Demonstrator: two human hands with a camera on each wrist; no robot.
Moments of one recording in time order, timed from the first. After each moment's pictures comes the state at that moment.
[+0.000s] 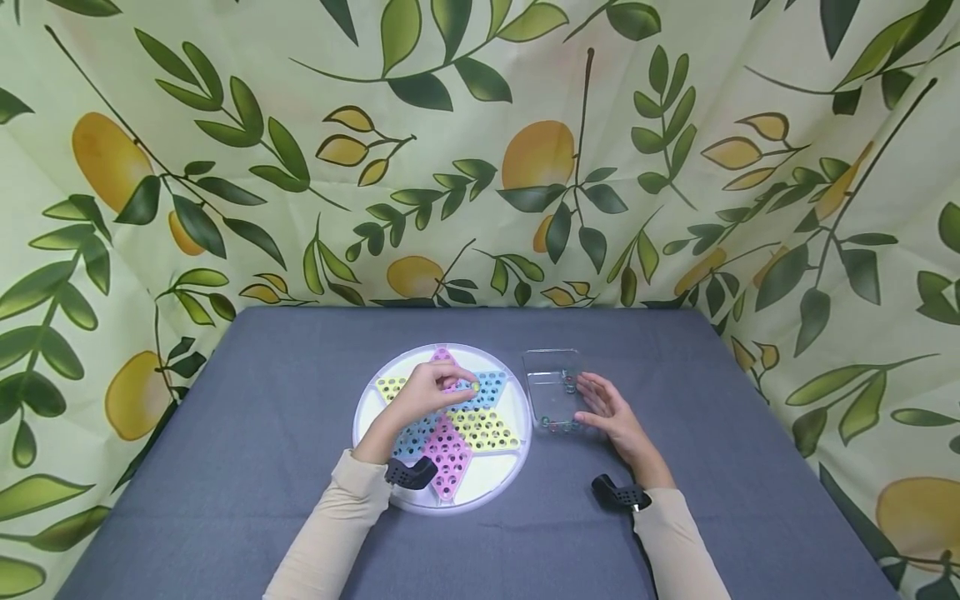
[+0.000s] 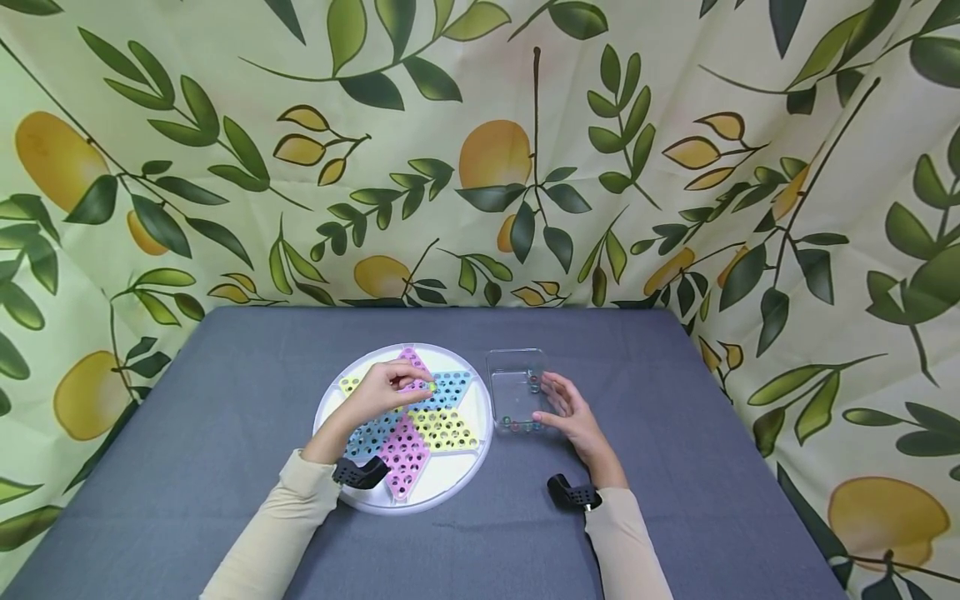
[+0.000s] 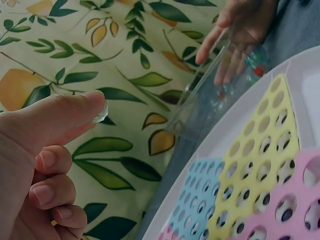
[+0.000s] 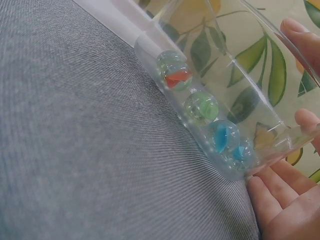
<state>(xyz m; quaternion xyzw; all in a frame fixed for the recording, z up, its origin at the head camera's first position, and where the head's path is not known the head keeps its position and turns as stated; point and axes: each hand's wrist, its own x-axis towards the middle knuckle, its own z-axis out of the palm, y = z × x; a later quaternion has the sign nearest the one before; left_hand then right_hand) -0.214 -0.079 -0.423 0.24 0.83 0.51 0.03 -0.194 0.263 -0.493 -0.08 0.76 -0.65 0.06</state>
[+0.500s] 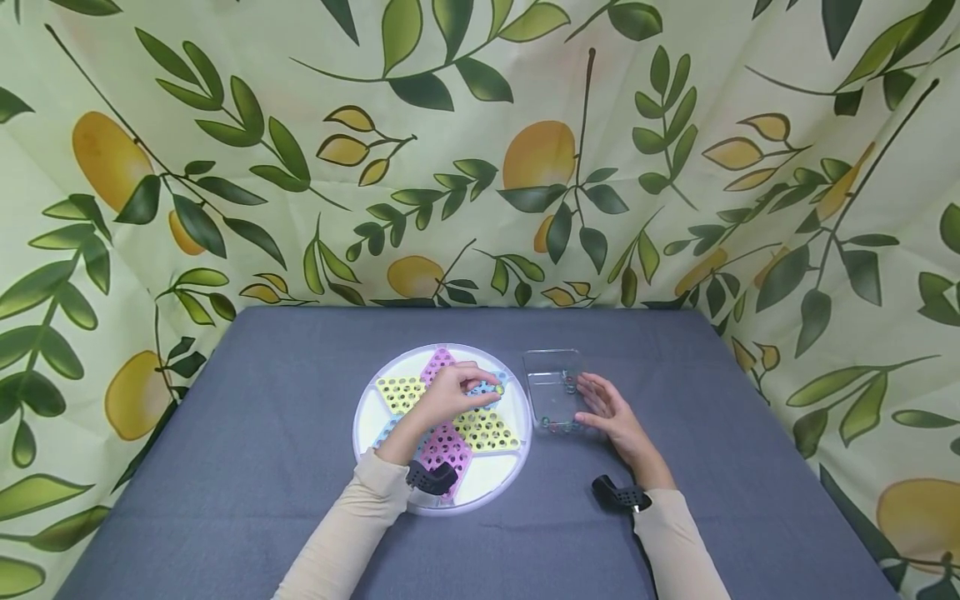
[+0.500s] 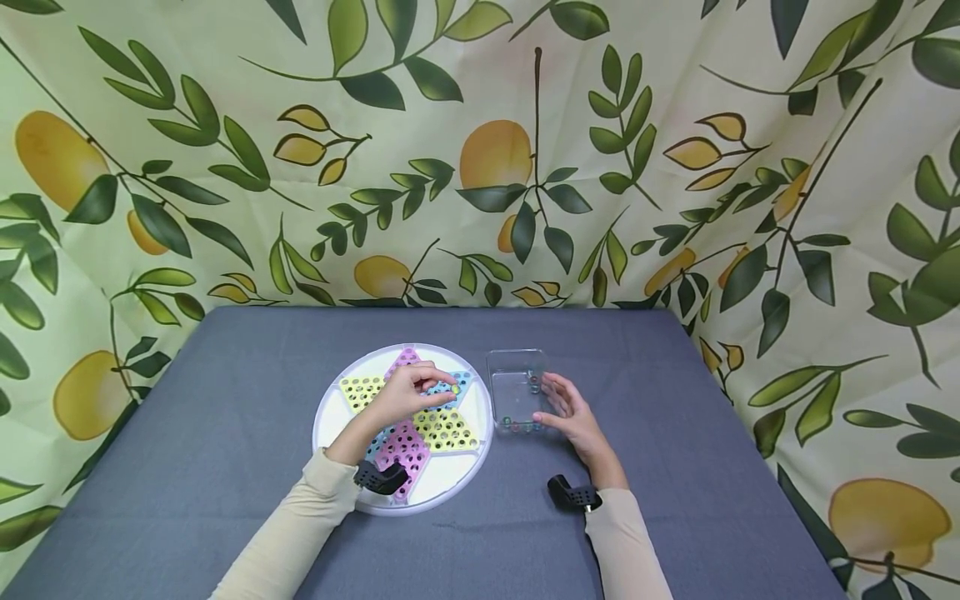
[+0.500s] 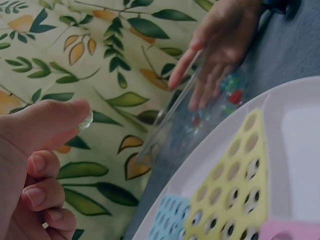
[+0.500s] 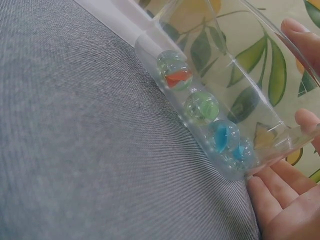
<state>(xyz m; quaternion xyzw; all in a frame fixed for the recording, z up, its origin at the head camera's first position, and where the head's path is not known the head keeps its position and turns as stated) -0.216 -0.048 -0.430 0.28 0.82 0.50 0.01 -0.194 0.264 -0.494 -0.08 0.75 -0.65 0.06</state>
